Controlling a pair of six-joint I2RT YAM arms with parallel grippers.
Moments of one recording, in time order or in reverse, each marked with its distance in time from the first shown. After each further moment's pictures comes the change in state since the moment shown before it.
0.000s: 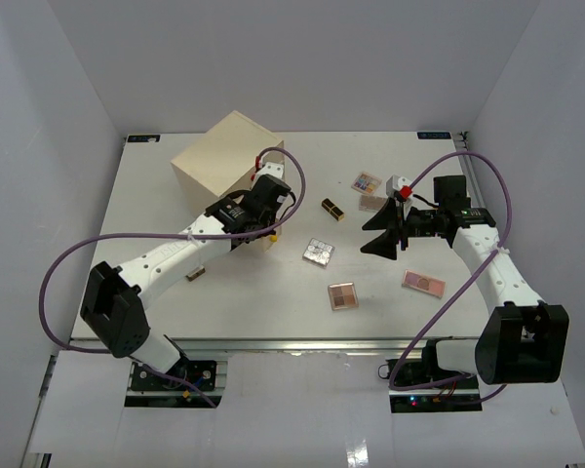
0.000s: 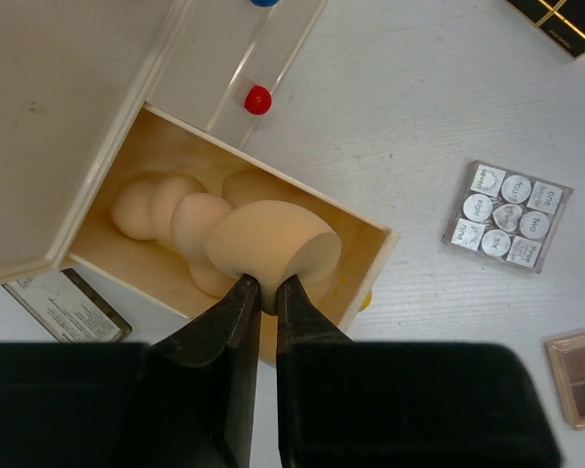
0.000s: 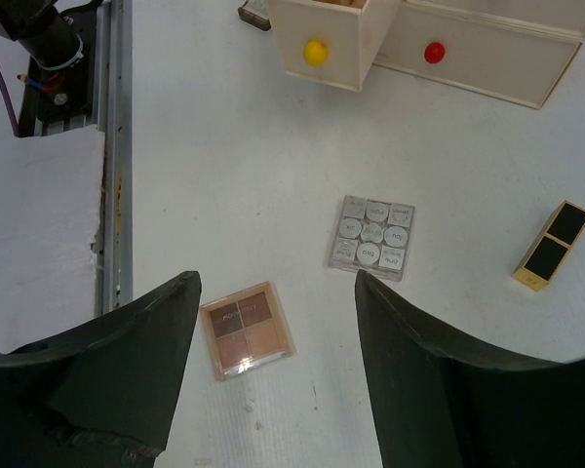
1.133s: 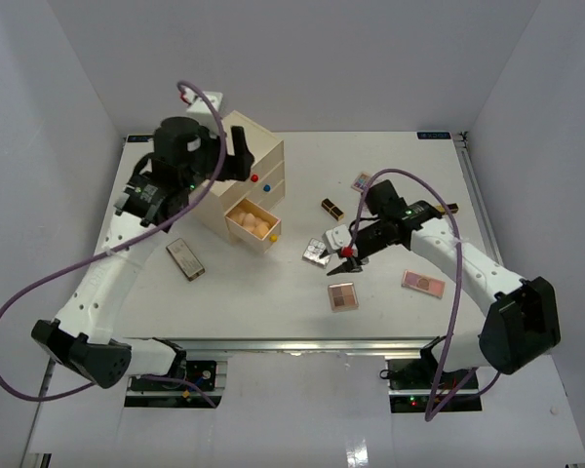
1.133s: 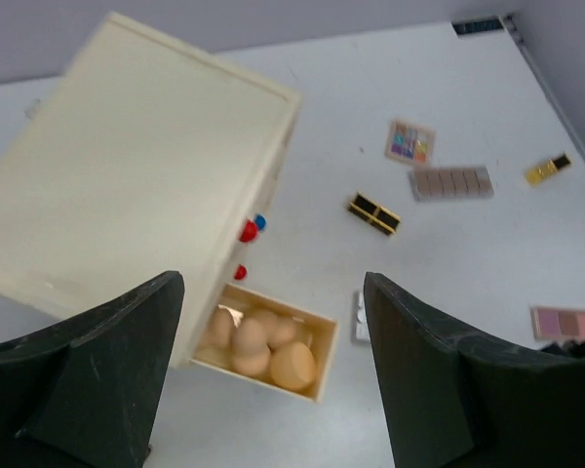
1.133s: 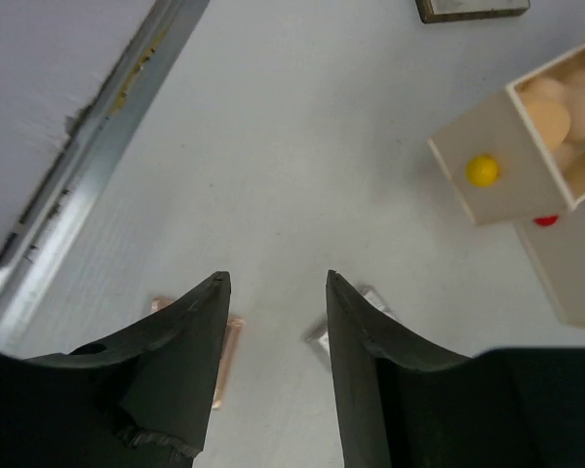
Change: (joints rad) left arm 0.264 -0.215 0.258 0.046 0.409 0.160; right arm 0.444 0.085 0.097 -0.175 0.233 -0.564
